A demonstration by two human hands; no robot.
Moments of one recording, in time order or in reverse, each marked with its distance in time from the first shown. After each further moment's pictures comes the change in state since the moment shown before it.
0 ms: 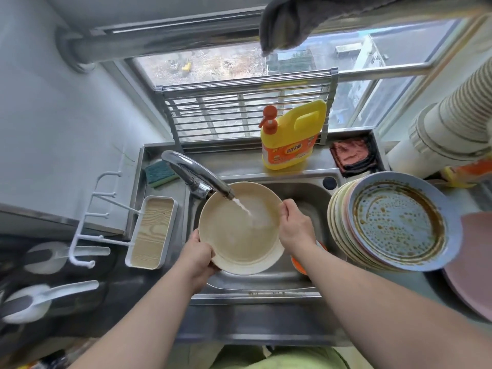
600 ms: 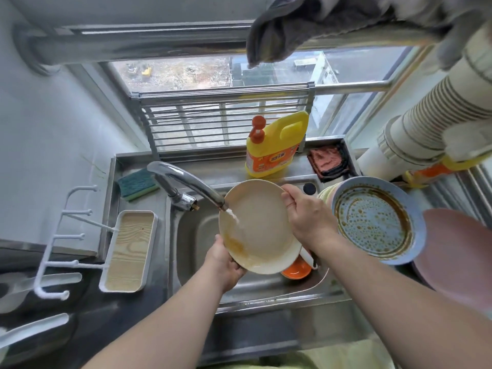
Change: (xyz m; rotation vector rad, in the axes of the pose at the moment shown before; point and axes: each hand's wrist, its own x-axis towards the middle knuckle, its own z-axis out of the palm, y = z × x) left_hand 0.029 -0.010 0.061 -0.338 -0.210 -0.349; right_hand -0.023 -0.043 -0.081 -0.346 0.167 -0.265
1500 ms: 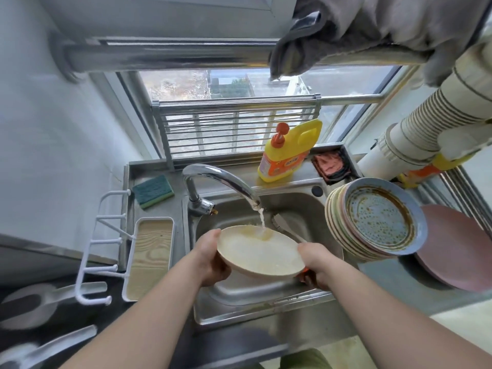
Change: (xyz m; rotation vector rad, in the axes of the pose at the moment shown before) left_hand -0.006 0.079 -0.070 0.384 -0.100 -0.049; right_hand -0.052 -0.009 0.088 0.616 -0.347 0.985
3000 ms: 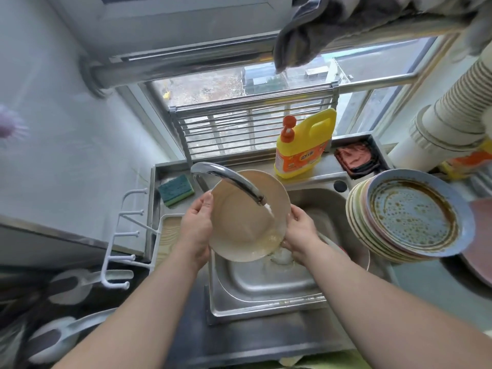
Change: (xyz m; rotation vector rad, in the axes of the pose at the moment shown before) left_hand -0.058 0.030 0.004 -0.034 0.180 0.783; right_hand 0.008 -0.045 0.050 0.534 -0.187 -0.445
